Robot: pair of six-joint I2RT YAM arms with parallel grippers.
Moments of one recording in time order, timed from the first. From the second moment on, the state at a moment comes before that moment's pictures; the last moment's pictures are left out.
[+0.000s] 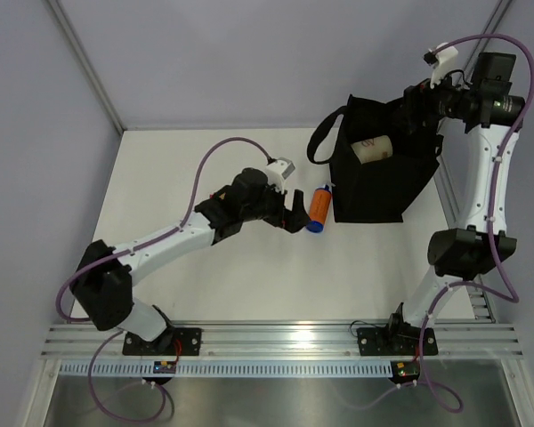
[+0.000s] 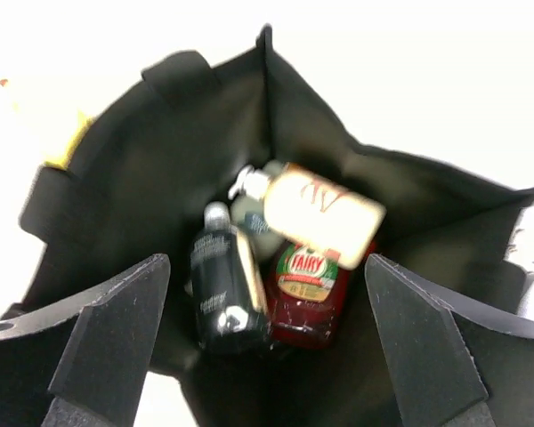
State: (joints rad) left arm -0.77 1.42 1.06 -0.12 0.24 -0.37; right arm -0.21 1.87 2.28 -1.07 -0.76 -0.55
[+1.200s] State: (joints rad) left arm -0.91 2.18 1.56 -0.16 -0.23 -0.44; right arm -0.24 0.99 1.30 -0.66 -0.99 -0.14
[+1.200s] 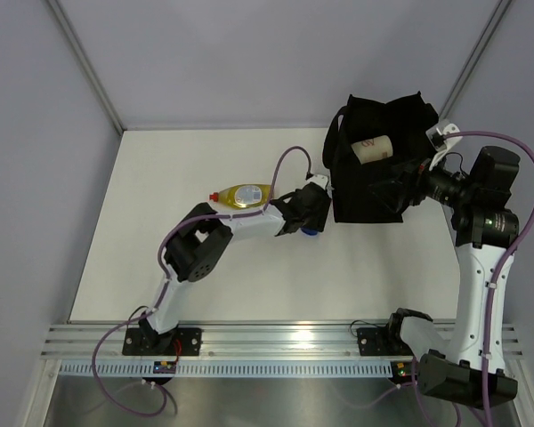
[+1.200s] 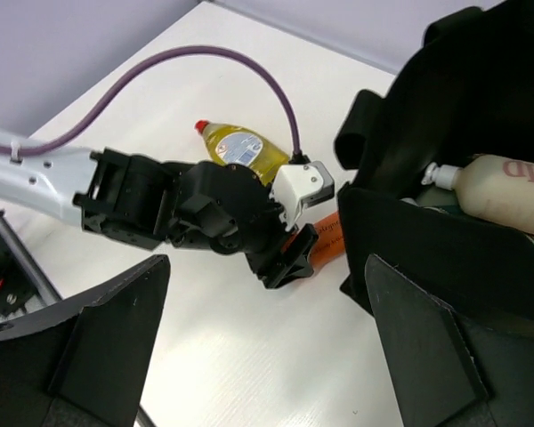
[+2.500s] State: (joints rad) left arm -0.80 1.22 0.72 0.15 0.37 -0.59; right arm 0.46 1.27 1.19 -0.96 -0.80 -1.29
